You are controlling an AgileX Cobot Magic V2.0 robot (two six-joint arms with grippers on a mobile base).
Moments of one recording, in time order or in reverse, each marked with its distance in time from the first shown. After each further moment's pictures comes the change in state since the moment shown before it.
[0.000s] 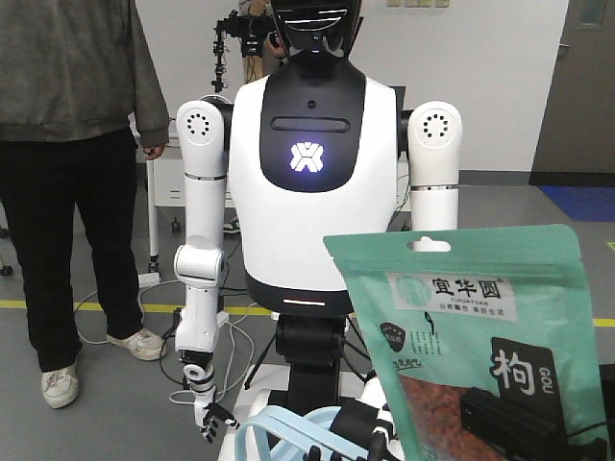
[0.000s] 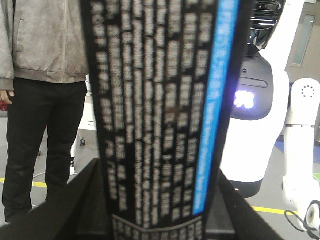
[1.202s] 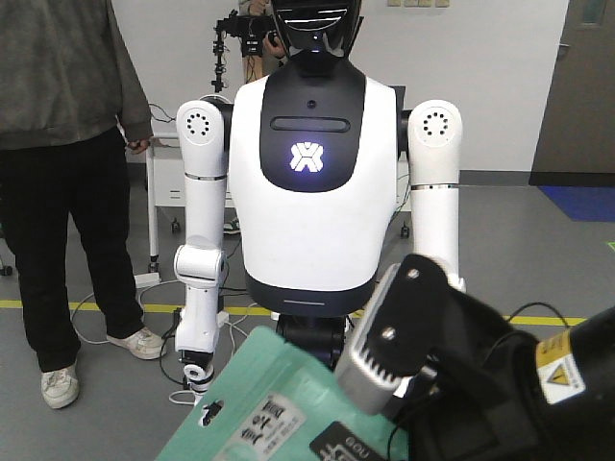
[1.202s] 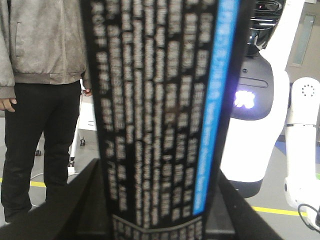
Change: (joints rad) left arm 0.000 0.000 0.000 0.000 0.000 0.000; right arm 0.059 0.516 -0.544 0.179 0.782 -0.320
